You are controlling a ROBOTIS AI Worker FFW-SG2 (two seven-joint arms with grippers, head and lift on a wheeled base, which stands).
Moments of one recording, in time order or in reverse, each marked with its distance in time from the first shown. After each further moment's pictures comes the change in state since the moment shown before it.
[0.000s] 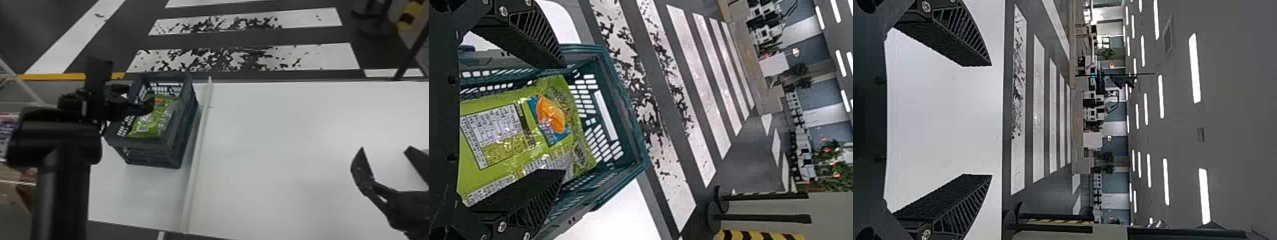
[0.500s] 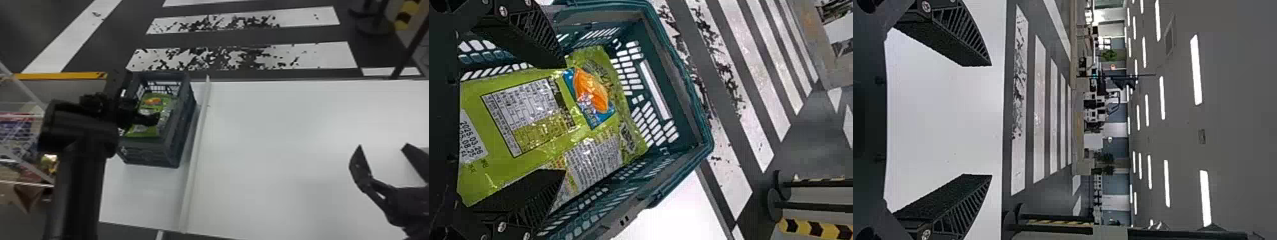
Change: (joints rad) left arm -0.092 0.000 -0.074 0.215 -0.158 0.015 -0.061; right arm -0.015 -0.014 0.001 0.008 -0.007 0.010 0.001
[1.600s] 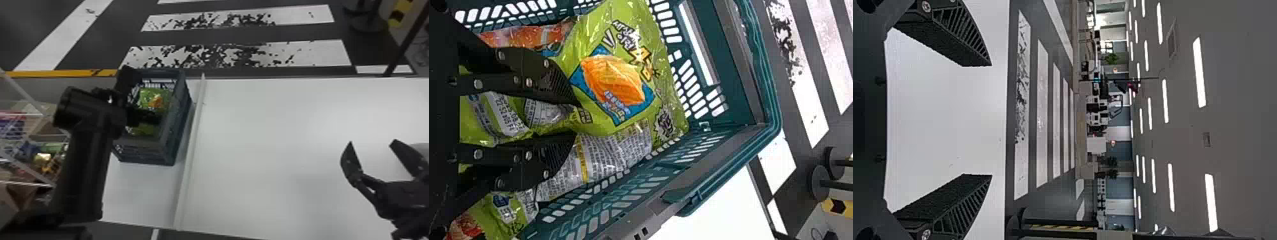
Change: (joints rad) left arm -0.189 0.001 -0.059 0.337 -0.024 0.035 -0.087; right arm -0.019 -0.008 0.004 0.019 -0.017 0.011 0.013
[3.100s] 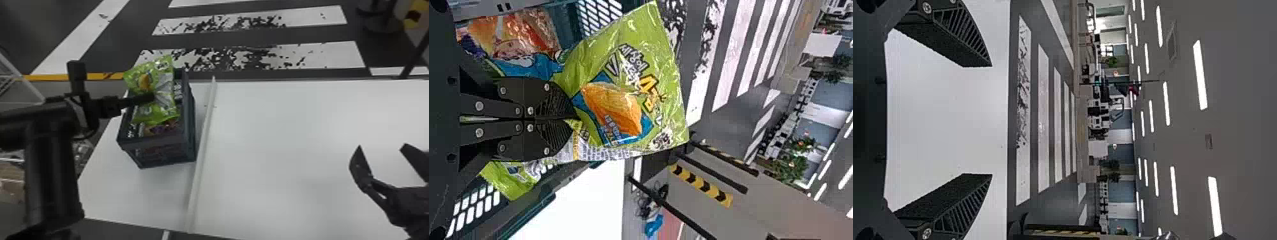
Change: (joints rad) left arm 0.034 0.052 0.319 -0.156 0.456 0.134 -0.145; right arm -0.002 0.001 0.020 -0.006 -0.002 0.010 -0.001
